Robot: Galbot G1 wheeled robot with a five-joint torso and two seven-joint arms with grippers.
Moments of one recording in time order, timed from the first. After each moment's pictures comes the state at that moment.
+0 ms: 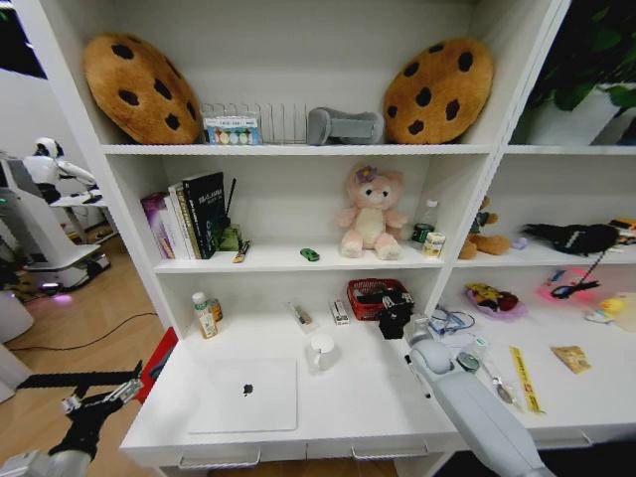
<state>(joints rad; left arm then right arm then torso) 2.01 -1.06 -0.99 -2.14 -0.74 -0.15 -0.18 -0.92 0.98 0.23 1.48 0.38 0.07 0.17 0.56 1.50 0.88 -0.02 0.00</state>
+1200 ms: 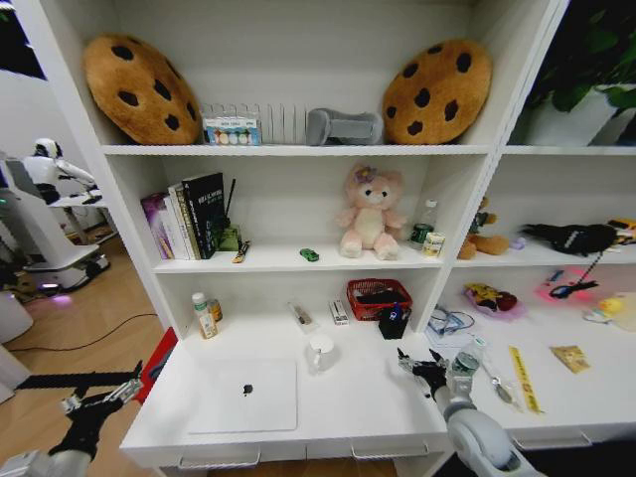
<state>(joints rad) 2.01 -1.06 -0.99 -2.14 -0.74 -0.15 -0.18 -1.45 0.93 0.51 1.93 0.70 -0.40 0.33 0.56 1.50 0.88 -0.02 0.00</state>
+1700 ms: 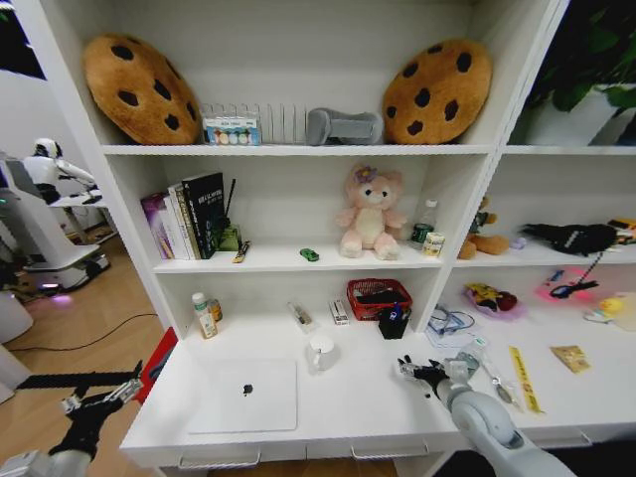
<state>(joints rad) 2.01 -1.06 -0.99 -2.14 -0.74 -0.15 -0.18 -1.38 0.86 0.47 1.86 0.80 -0.52 0.31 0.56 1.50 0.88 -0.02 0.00</state>
